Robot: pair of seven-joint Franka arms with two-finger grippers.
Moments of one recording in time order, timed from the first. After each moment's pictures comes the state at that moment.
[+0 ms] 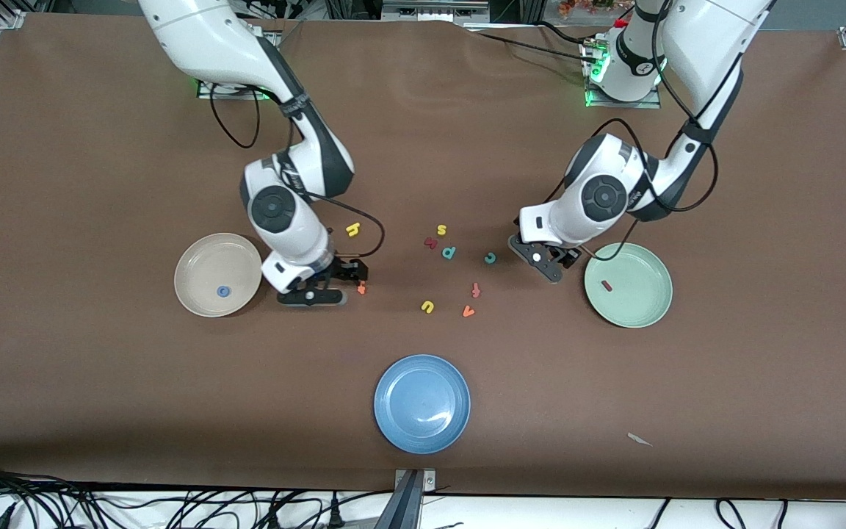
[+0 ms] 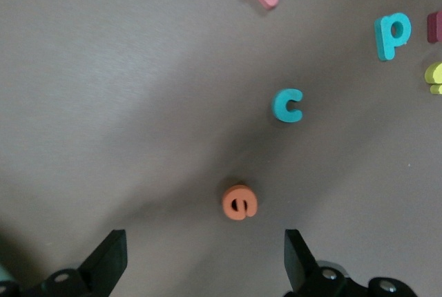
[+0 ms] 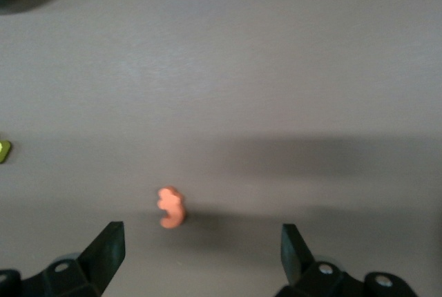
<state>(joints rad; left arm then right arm) -0.09 0.46 -0.38 -2.08 0.06 2.41 0.21 0.62 0.65 -0.11 -1.71 0.17 2.43 0.43</state>
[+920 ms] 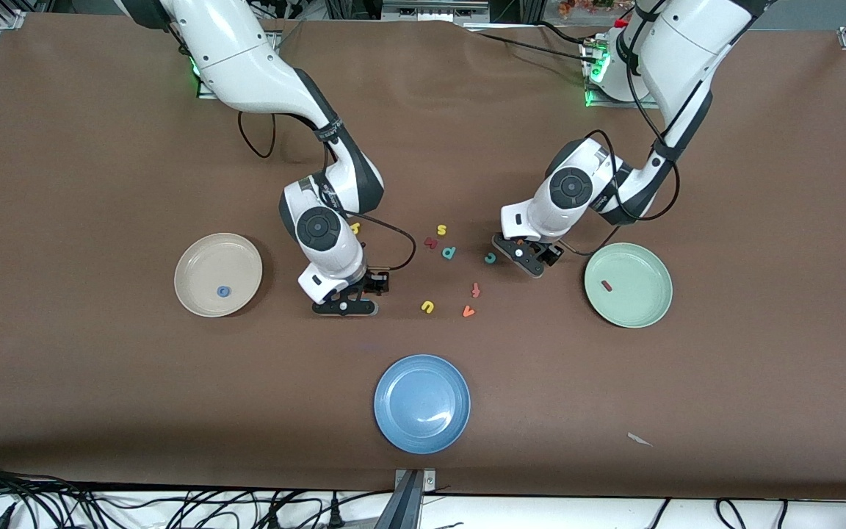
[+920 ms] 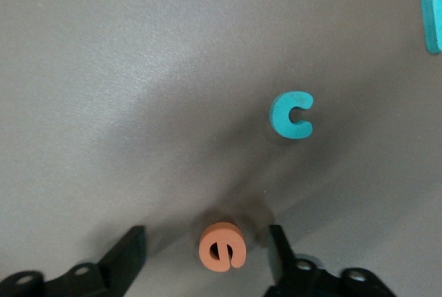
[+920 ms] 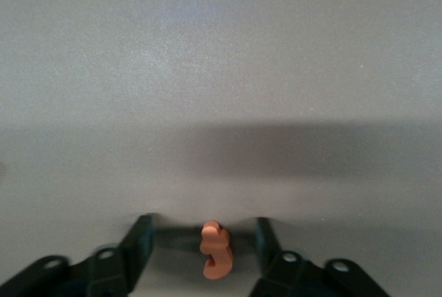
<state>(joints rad) -0.11 0.55 -0.38 -2.11 0.24 2.56 0.02 0.66 0.81 -0.11 -1.56 0.17 2.43 0.48</state>
